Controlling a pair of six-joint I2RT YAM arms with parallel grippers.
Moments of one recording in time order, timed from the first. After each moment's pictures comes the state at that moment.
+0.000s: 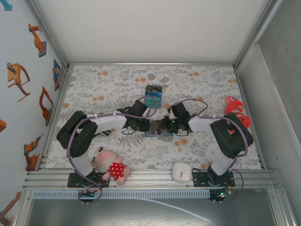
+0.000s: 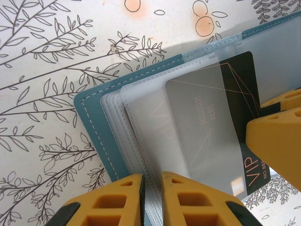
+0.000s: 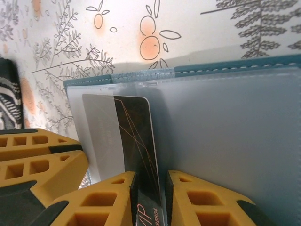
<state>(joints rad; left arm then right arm) -0.80 1.77 0.99 -0.33 0.15 -0.48 0.57 1.70 0.73 0.03 -0.49 0.85</state>
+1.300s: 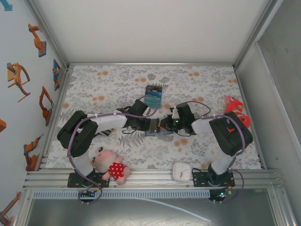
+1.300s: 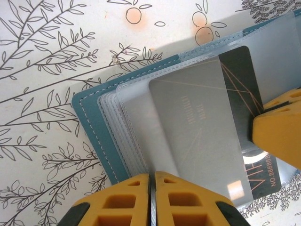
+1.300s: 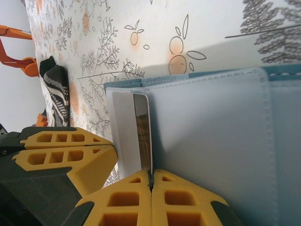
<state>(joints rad) -0.80 1.78 1.00 -0.33 0.15 -0.48 0.49 1.72 0.64 0.29 -0.64 0.90</state>
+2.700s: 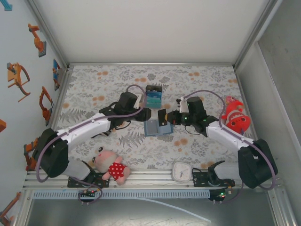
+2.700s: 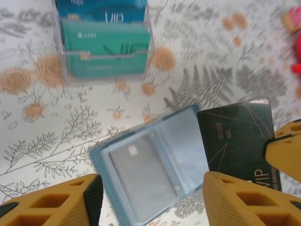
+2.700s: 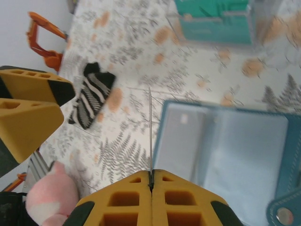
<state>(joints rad) -0.77 1.42 0.96 -0.27 0.07 -0.50 0.47 1.28 0.68 -0.05 -0.55 0.59</state>
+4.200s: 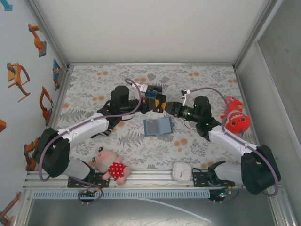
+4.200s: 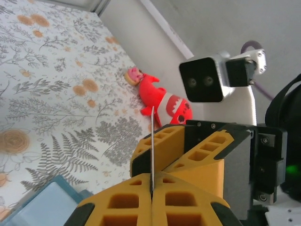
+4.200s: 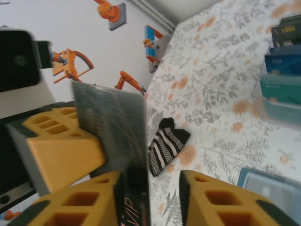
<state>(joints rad) -0.71 1.44 0.94 0.19 0.54 -0.56 0.46 1.21 0.61 0.35 -0.62 0.80</state>
